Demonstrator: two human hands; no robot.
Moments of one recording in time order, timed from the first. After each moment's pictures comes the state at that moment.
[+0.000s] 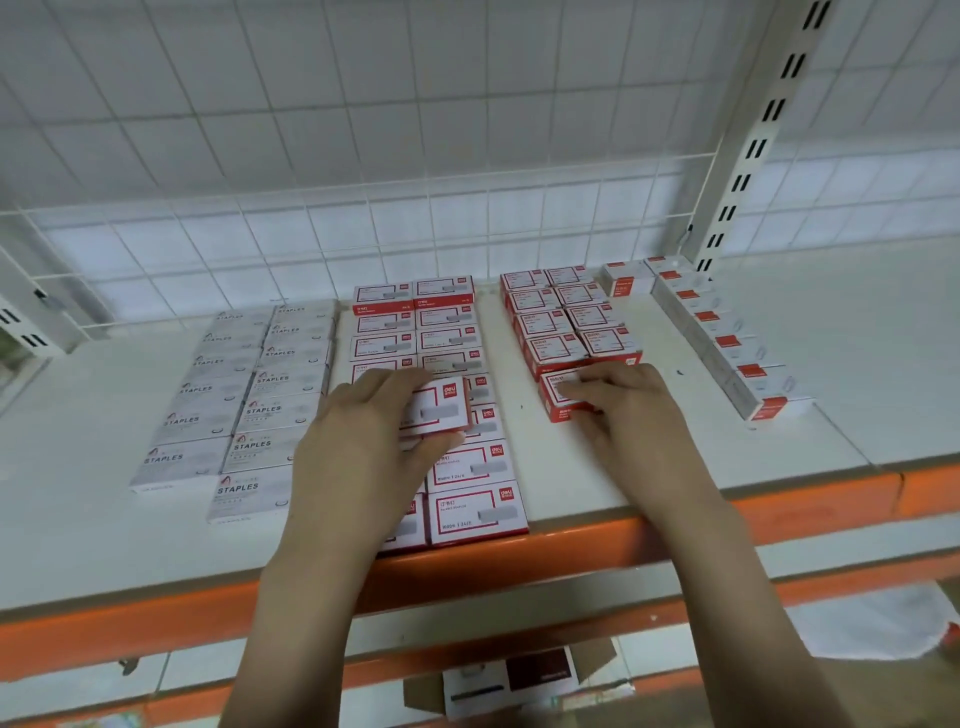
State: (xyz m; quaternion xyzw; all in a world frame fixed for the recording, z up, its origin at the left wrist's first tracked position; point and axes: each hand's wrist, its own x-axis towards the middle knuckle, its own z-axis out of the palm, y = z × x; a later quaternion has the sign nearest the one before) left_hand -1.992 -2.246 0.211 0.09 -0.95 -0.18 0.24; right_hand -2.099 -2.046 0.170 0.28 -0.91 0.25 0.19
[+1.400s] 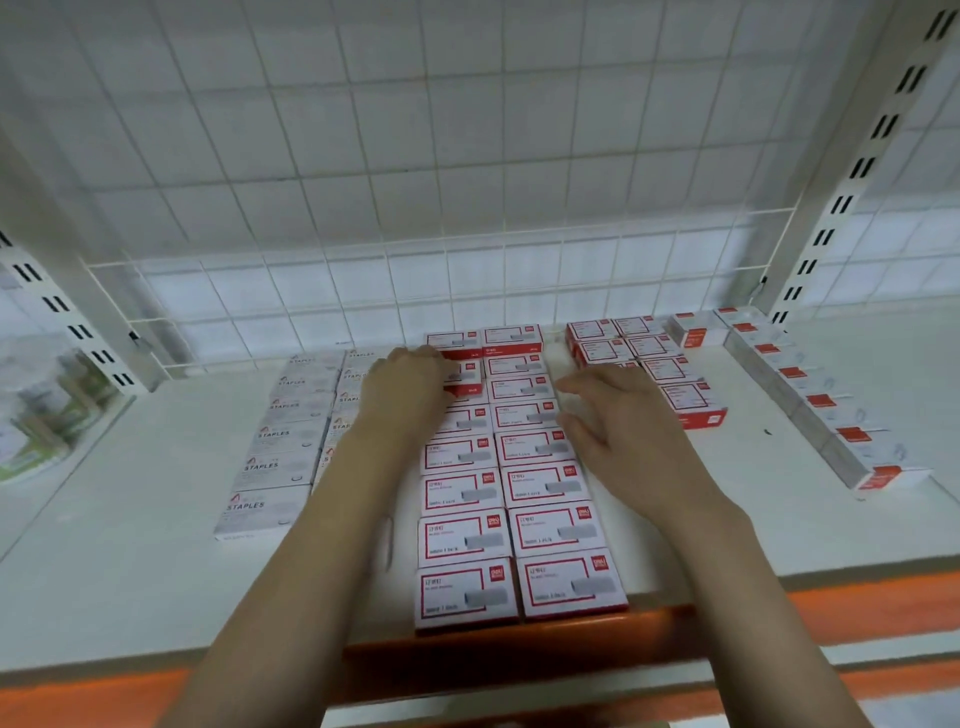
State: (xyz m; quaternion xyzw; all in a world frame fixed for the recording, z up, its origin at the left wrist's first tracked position) left_hand -2.096 -2.341 0.204 0.10 -0.99 -0.01 0.08; right_hand -2.106 -2.123 0.211 0.31 -0.92 0.24 0.10
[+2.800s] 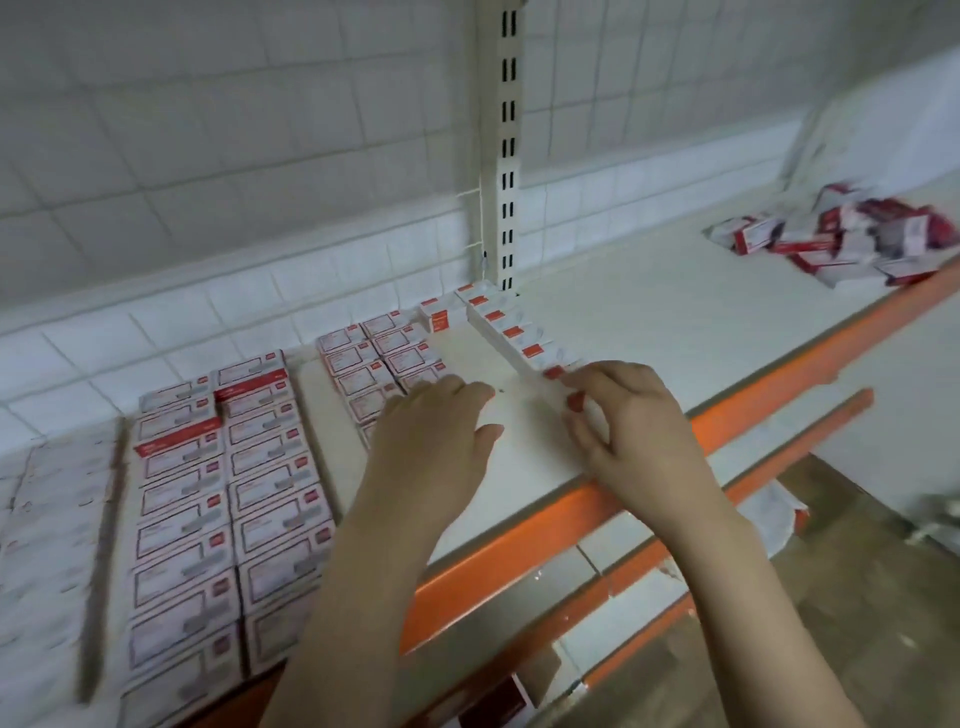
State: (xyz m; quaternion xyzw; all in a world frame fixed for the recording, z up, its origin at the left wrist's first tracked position) left_hand -2.081 -2.108 0.236 -0.14 -0.98 -0.11 0.08; right_hand -2.081 -1.929 0.200 0.11 -0.94 0.23 0.21
